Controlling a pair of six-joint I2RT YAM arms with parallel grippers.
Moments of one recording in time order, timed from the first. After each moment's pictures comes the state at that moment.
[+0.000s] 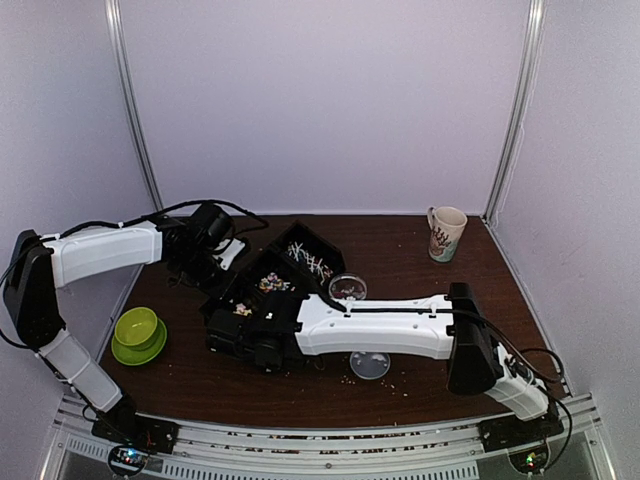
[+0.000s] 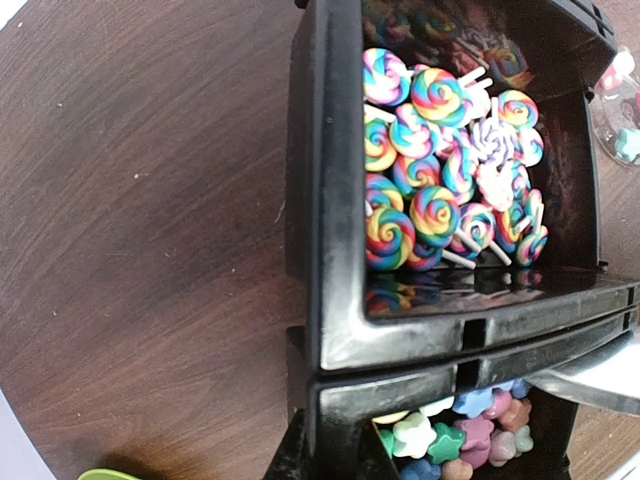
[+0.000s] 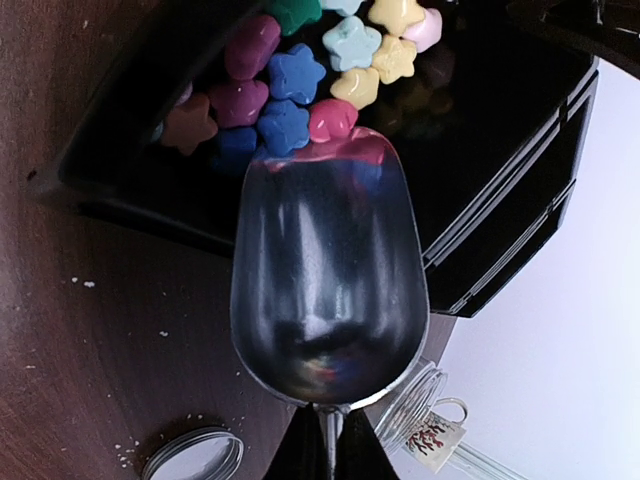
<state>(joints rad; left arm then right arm) -0.58 1.57 1.16 -0.73 -0.04 -0.03 1.38 2.42 2.28 -1.23 0.80 -0.36</state>
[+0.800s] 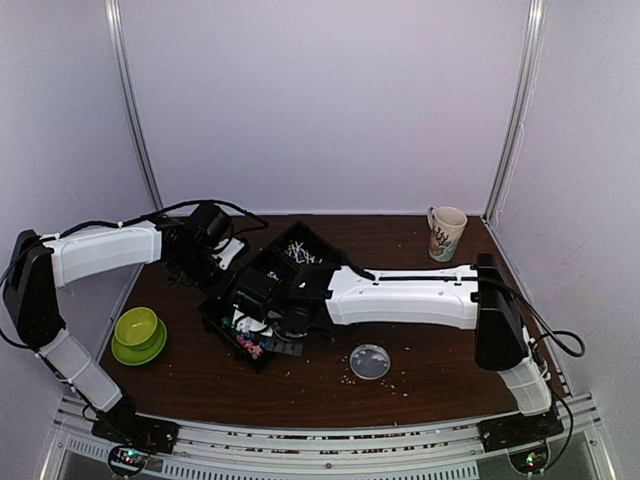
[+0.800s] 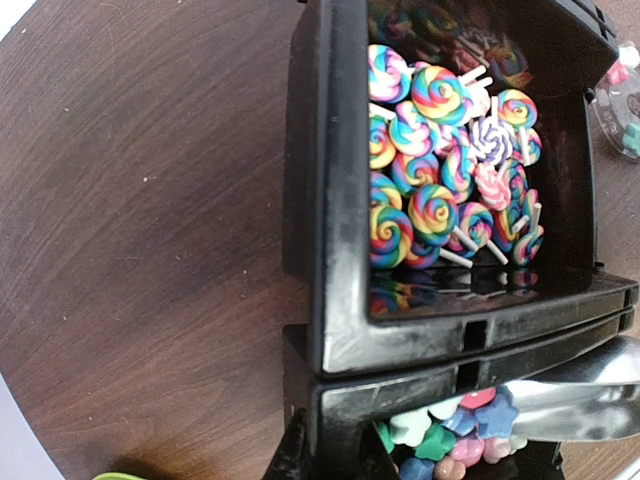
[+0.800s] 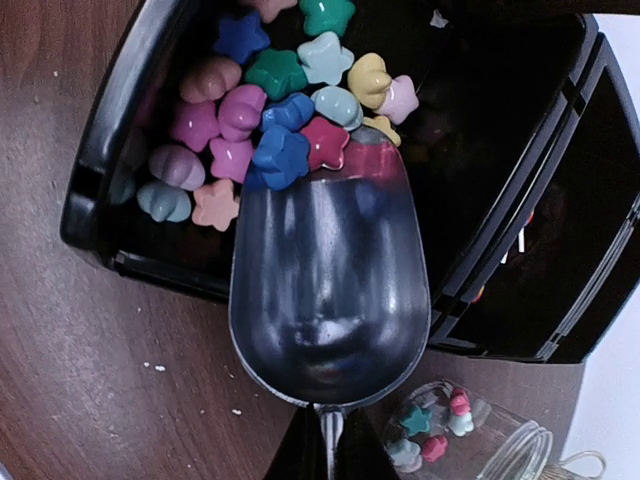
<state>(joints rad) -0.57 1.57 1.16 -0.74 -0.05 0.00 1.26 2.27 2.03 -0.91 0.42 -0.28</state>
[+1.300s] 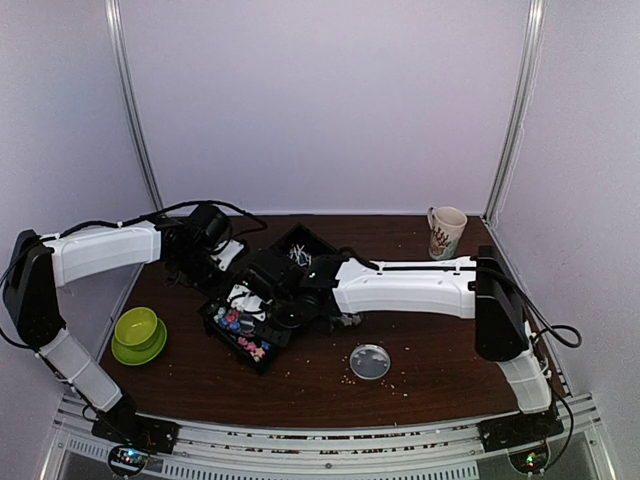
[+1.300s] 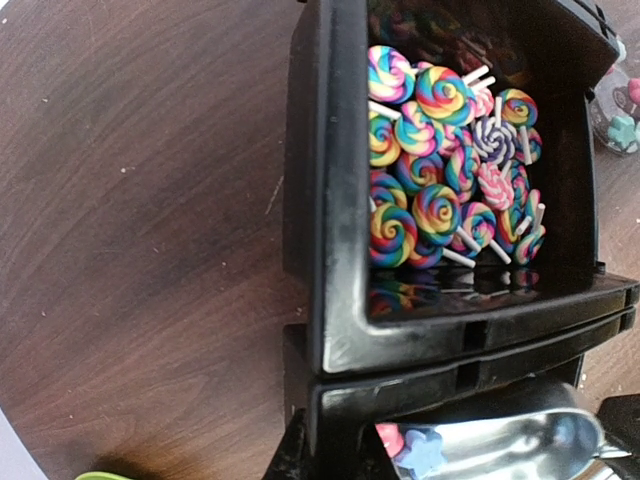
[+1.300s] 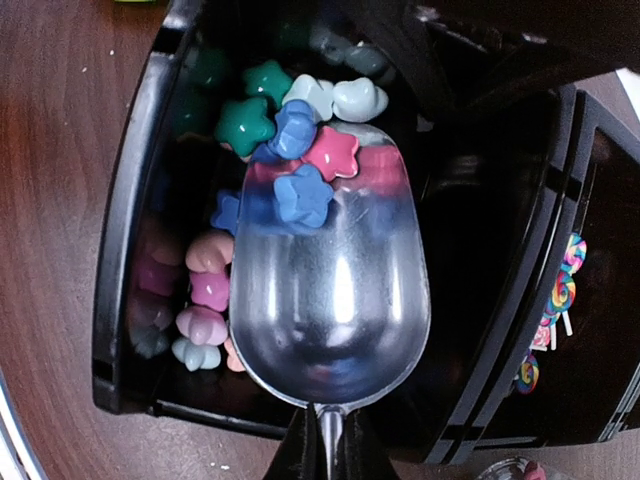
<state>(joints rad) -0.56 1.57 1.15 -0.74 0.01 -0.01 1.19 2.25 1.96 -0.66 0.14 -0.16</state>
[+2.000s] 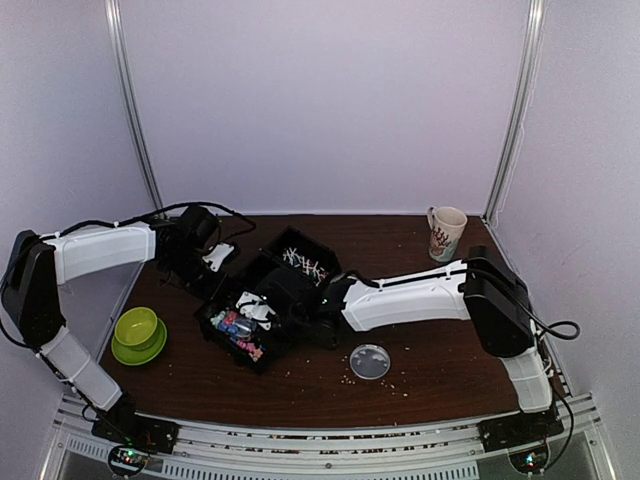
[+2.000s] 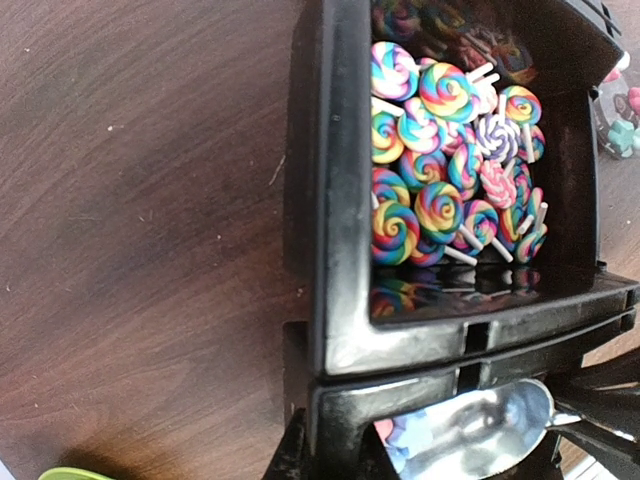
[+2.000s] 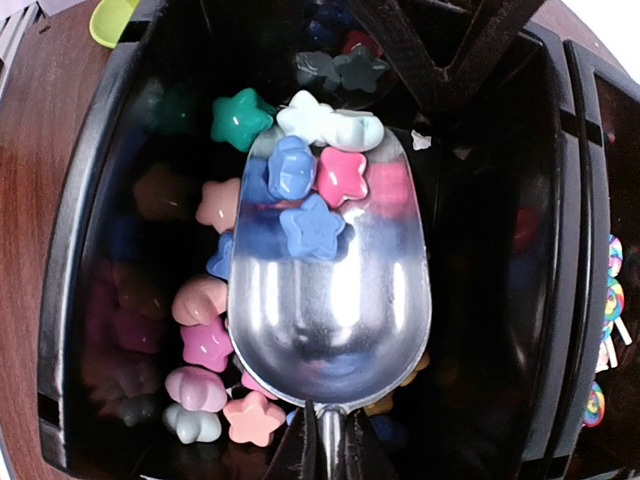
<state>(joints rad) -0.47 1.56 1.12 -0.74 0.12 -0.03 1.17 2.22 1.67 -0.23 0.04 -0.10</state>
